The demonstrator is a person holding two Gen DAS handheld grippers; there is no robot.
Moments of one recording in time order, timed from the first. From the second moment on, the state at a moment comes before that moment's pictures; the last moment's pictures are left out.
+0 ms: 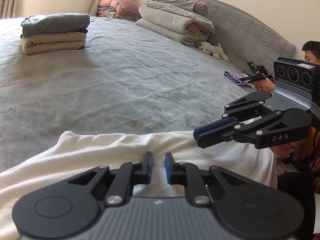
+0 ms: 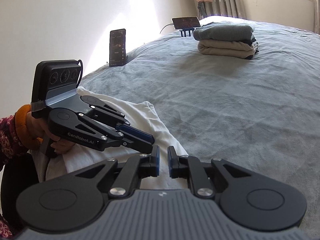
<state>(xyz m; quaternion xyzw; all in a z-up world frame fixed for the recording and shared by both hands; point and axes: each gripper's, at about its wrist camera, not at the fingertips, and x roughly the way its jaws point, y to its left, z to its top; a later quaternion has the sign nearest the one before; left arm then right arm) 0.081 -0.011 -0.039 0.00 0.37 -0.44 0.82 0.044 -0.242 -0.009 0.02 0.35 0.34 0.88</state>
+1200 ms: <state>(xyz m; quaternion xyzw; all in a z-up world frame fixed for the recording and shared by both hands) 0.108 0.026 -0.021 0.02 0.32 -0.26 0.91 -0.016 -0.362 -0.010 0.09 0.36 0.09 0.92</state>
